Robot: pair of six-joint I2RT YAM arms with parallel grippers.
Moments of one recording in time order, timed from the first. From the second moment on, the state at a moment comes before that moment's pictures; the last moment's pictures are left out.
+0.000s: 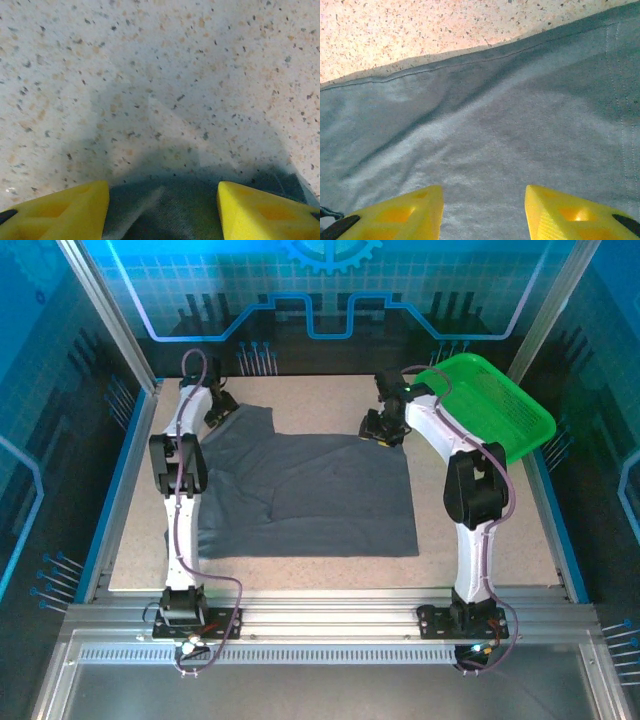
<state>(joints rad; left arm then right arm) 0.10 2.60 2.39 -0.91 -0.05 -0.65 0.31 2.10 1.84 -0.95 -0.14 0.58</state>
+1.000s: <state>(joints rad) 0.07 2.62 2.43 -1.03 -0.03 -0.62 0.31 2.18 1.95 -1.00 0.01 0.58</state>
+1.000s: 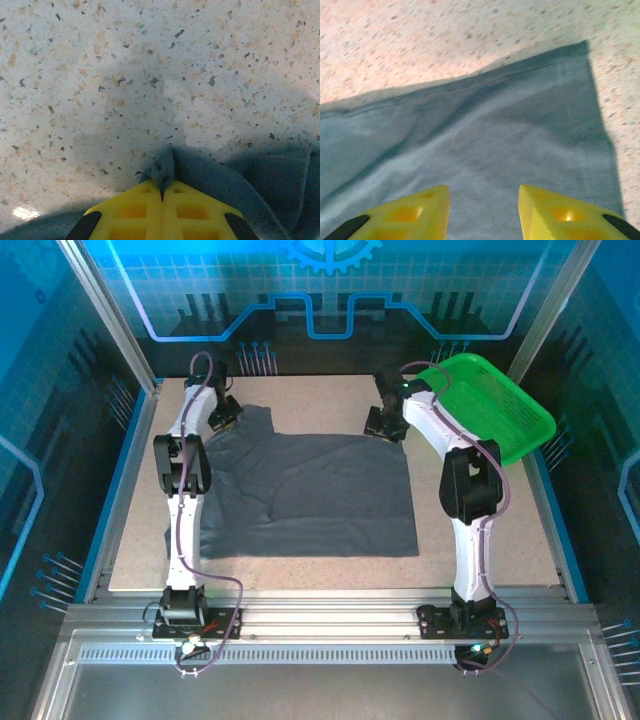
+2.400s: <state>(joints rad) 0.07 2.16 1.94 -0.90 0.05 -0.64 0.20 2.43 2.15 -0.99 0.13 0.60</state>
